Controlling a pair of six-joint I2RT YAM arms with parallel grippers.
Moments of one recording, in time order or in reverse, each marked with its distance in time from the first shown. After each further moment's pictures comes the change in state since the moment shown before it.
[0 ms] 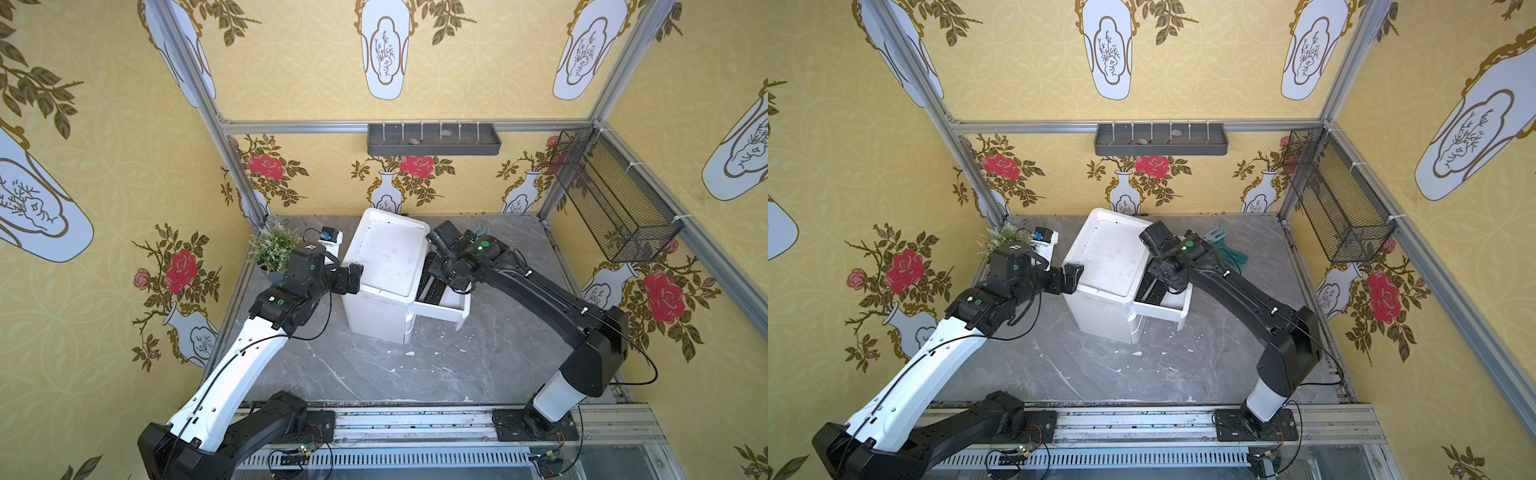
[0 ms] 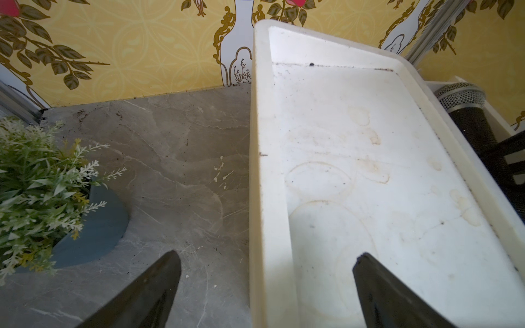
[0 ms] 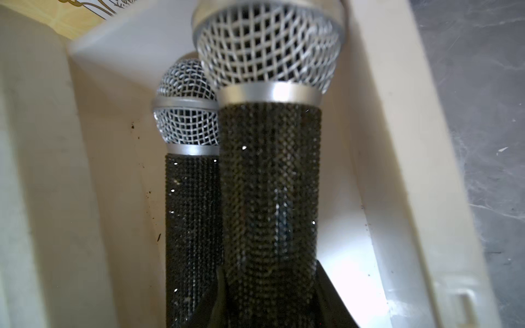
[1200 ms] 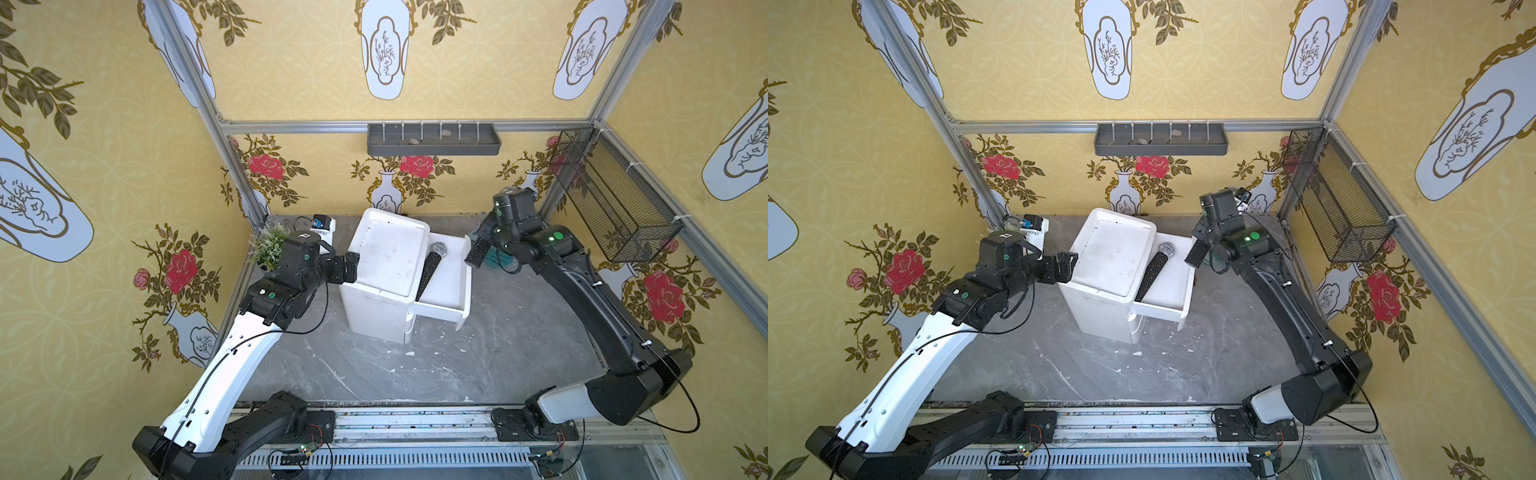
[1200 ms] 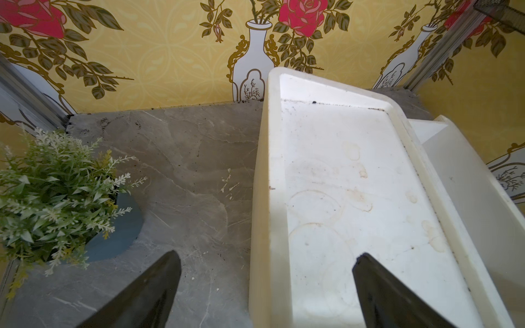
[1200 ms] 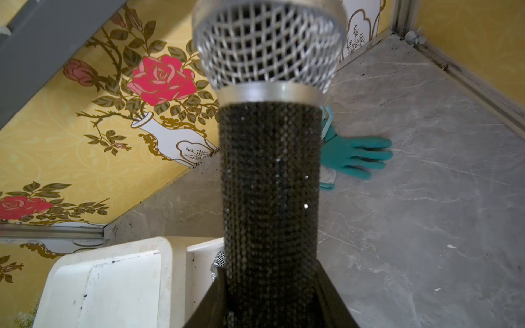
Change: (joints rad) left arm 0.002 0.027 0.169 -0.113 -0.024 -0.057; right arm -0.292 -0.224 0.015 0.192 0.075 -0.339
